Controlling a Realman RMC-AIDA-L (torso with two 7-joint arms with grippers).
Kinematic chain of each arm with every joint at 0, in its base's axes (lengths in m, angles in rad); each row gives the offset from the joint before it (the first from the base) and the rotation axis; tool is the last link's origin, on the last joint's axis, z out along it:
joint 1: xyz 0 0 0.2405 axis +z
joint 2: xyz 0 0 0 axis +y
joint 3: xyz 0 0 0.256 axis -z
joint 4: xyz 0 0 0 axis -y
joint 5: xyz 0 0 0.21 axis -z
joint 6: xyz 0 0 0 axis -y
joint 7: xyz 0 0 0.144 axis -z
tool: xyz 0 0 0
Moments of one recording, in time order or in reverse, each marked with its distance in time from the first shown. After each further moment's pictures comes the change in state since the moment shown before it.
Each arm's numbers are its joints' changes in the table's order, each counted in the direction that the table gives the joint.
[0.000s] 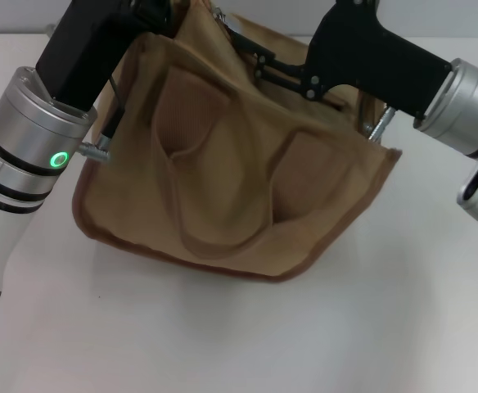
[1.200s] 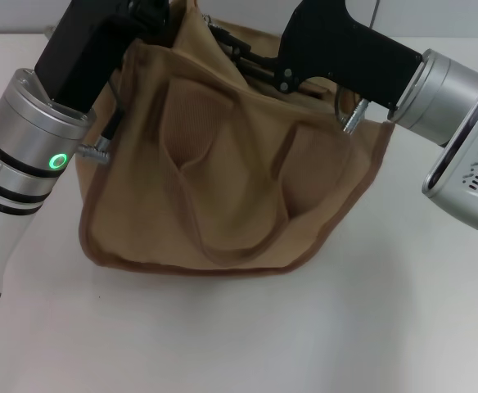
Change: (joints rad) left arm 0.004 0.000 0.000 0.003 0.001 -0.003 0.000; right arm 0.032 0.000 0.104 0.009 -0.093 -0.080 0.034
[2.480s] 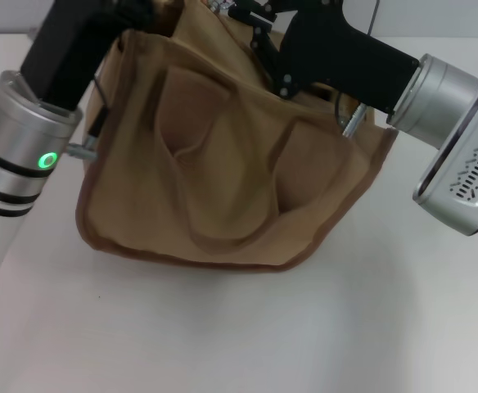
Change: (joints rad) left arm 0.019 0.000 0.033 -0.004 0.006 0.011 -0.028; right arm -0.006 0.000 0.007 0.001 0.002 -0.031 0.054
